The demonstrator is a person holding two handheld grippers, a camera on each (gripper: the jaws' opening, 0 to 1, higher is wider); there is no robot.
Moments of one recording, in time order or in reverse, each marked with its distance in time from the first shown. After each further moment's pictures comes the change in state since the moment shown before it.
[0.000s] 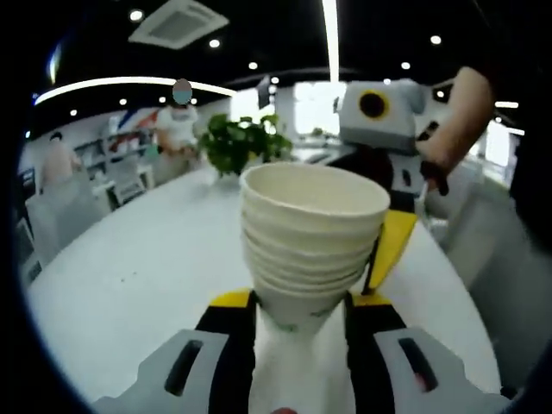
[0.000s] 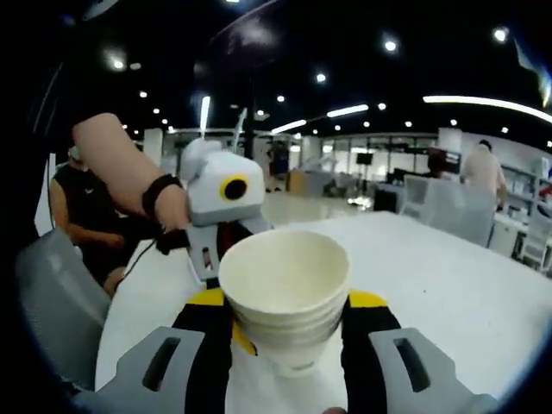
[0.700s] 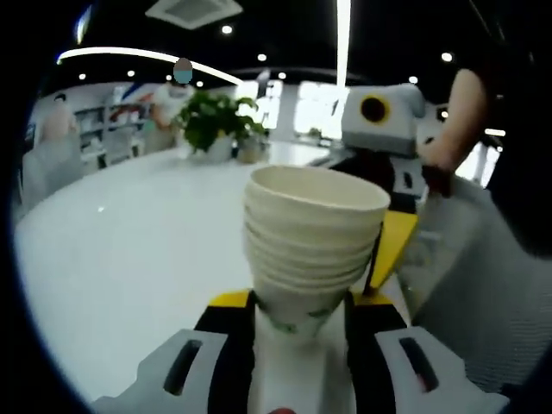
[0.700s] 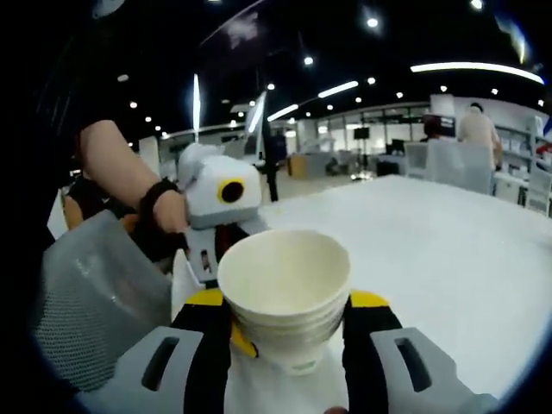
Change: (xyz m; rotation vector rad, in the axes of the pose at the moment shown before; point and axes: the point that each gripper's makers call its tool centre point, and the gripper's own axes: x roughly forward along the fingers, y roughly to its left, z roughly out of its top) left arm 0.015 -0.149 -0.043 -0.149 0.006 -0.055; right arm -0.078 0.114 -0.064 0.163 0.061 0.022
